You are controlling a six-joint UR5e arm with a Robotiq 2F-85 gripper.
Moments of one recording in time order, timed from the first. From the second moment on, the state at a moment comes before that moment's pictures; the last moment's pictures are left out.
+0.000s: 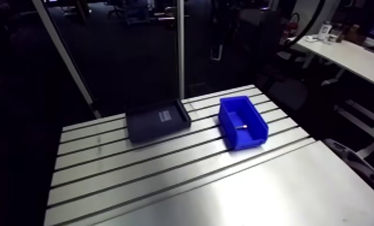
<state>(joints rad) -0.36 -1.27 1.44 -1.73 -1.61 -2.64</state>
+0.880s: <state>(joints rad) -0.18 -1.37 1.24 -1.45 -1.54 -1.81</state>
